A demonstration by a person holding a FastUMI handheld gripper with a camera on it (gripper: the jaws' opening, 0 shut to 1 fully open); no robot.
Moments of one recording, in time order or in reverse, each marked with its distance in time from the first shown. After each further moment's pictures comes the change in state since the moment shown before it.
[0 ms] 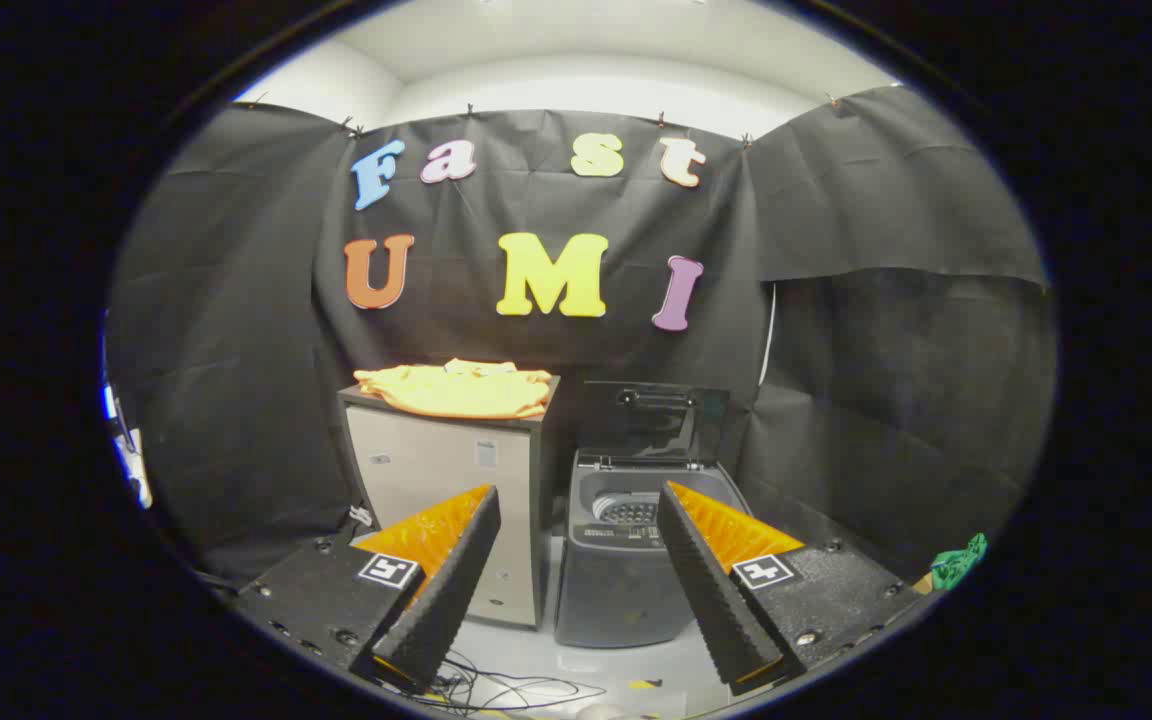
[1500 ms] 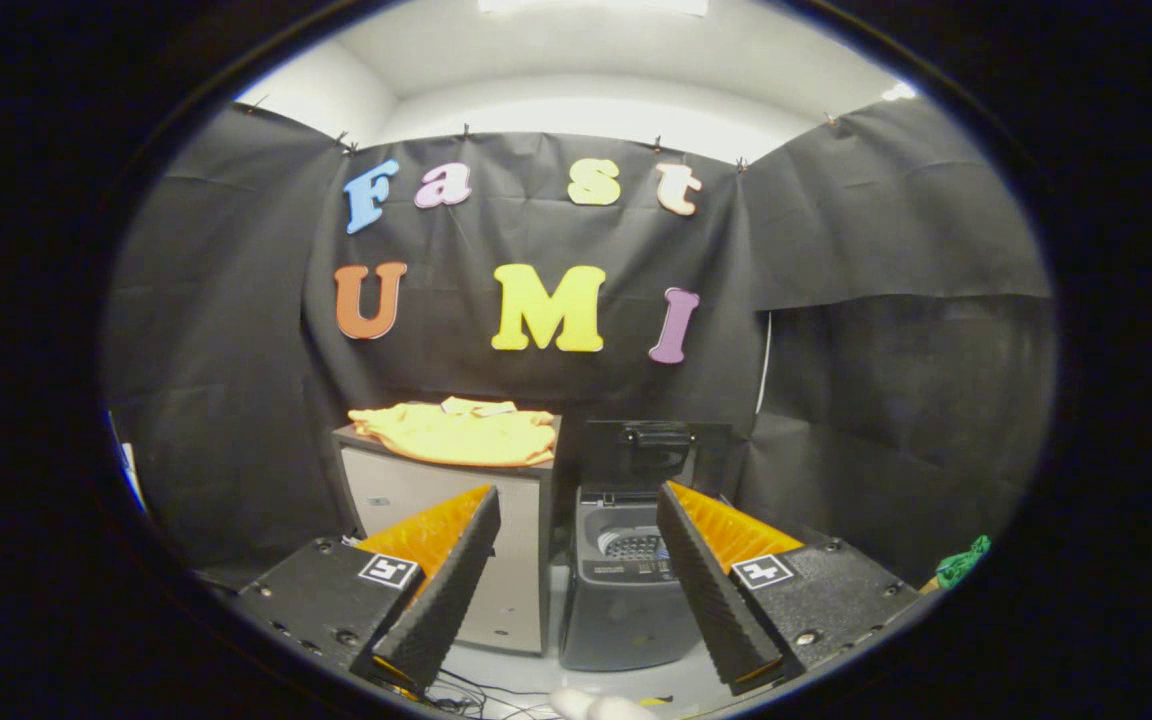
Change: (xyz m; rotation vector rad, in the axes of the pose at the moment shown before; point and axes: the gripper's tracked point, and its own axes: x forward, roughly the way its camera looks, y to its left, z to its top) arm 0.038 0.037 0.056 0.000 -0.090 -0.033
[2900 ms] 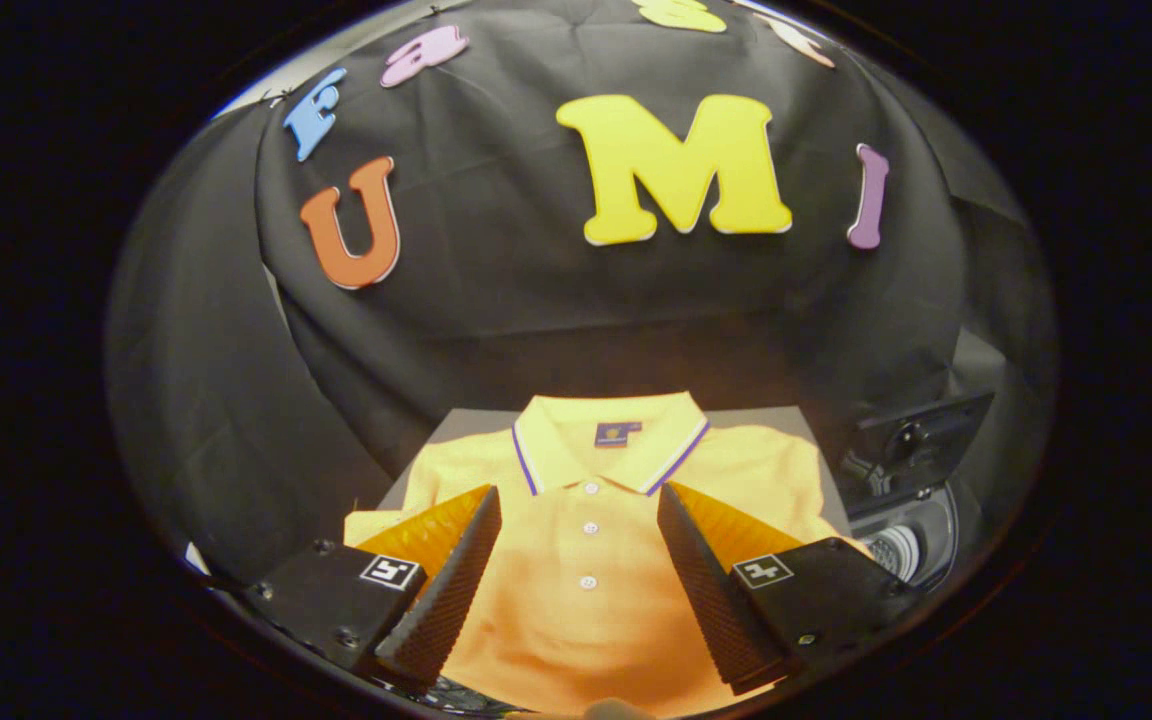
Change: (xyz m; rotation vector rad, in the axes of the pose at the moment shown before) arm 0.429 0.226 0.002 0.135 0.502 0.233
